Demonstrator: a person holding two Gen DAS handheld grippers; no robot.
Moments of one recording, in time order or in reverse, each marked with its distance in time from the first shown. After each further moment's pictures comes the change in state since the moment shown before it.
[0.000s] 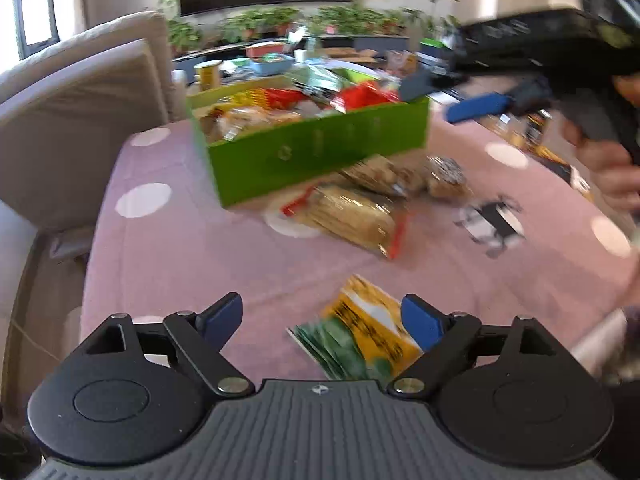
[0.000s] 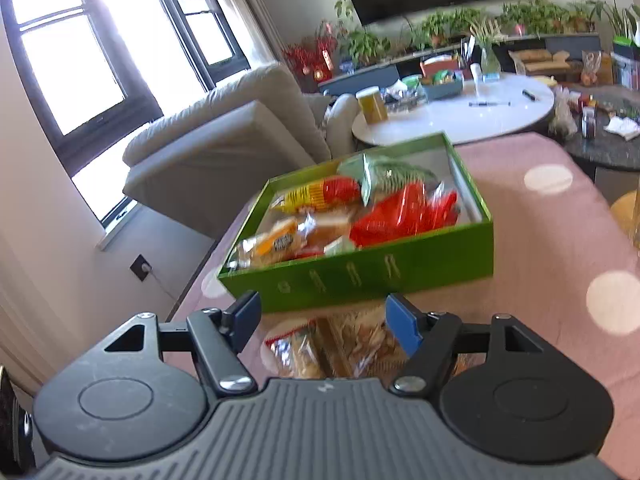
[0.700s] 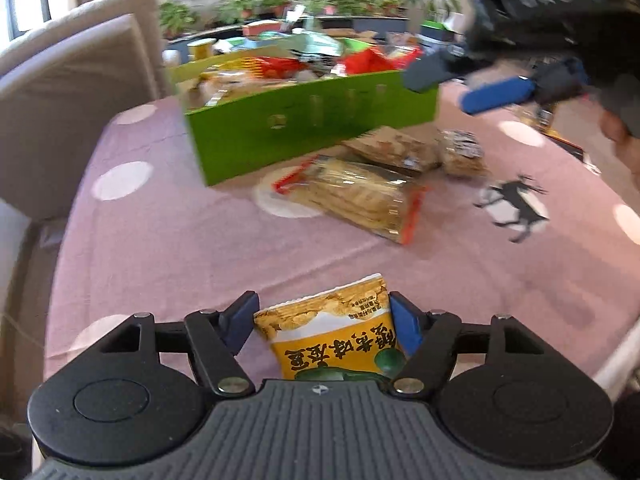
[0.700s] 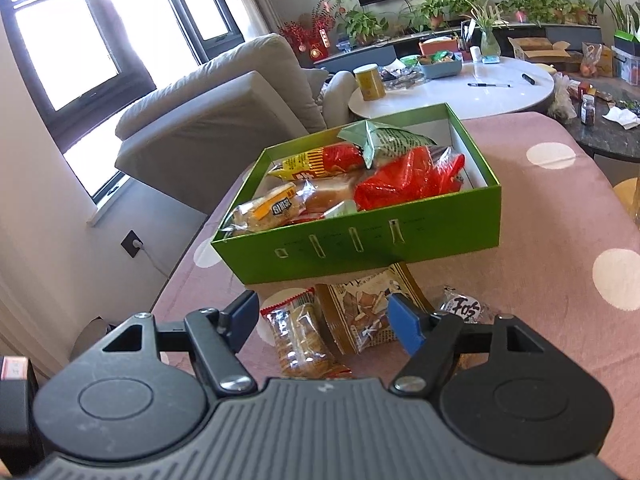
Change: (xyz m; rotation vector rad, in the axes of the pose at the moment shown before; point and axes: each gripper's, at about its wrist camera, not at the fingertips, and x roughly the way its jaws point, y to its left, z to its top) left arm 0.040 0.004 -0.001 -0.032 0.048 0.025; right arm 0.008 0.006 -0.014 -0.019 0.057 -0.031
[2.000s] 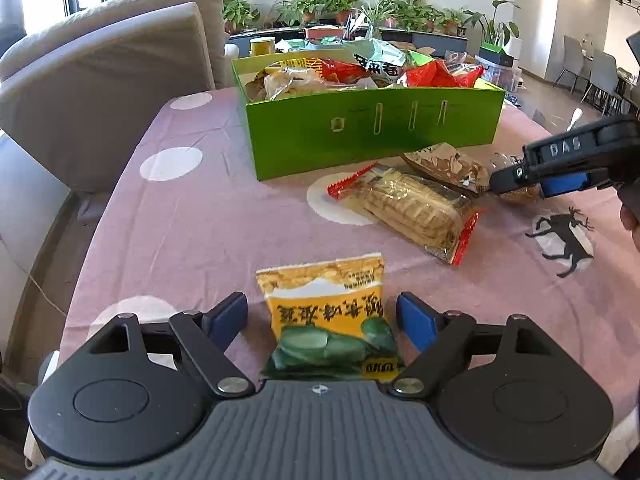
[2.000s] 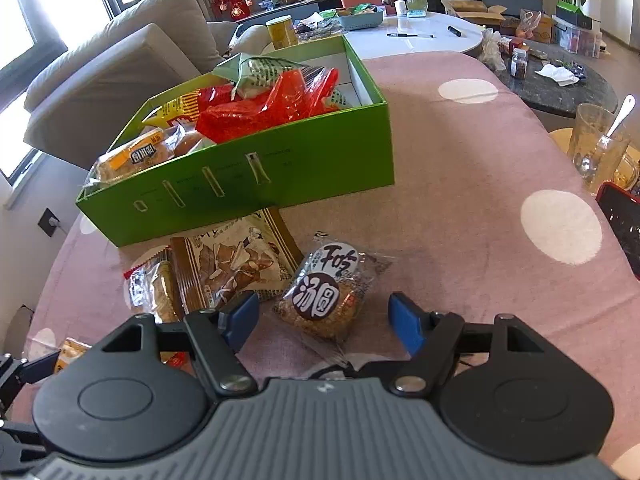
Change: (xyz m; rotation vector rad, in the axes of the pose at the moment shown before) left arm 0.005 0.005 -0.001 -0.132 -0.025 0.117; right arm 0.035 -0.050 -0.020 0.036 0.118 -0.252
